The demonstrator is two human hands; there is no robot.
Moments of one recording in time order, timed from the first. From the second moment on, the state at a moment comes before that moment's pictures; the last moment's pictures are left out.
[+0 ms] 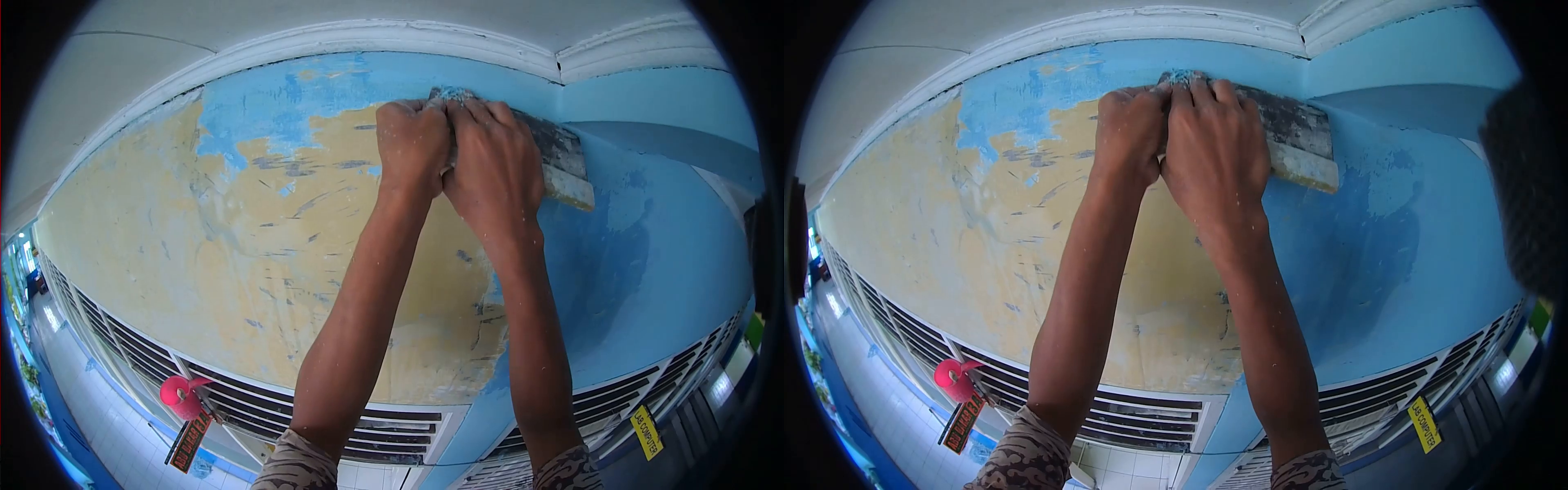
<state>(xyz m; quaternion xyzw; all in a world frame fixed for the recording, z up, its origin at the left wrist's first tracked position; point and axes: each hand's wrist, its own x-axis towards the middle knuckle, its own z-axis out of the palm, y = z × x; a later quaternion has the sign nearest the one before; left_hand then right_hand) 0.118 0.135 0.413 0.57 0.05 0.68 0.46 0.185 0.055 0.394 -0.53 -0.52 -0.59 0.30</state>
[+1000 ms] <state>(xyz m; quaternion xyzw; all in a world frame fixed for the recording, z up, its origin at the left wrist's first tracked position) 0.106 0.180 0.417 0.66 0.06 0.73 0.19 0.160 0.062 0.408 -0.56 -0.54 -0.56 0.29</state>
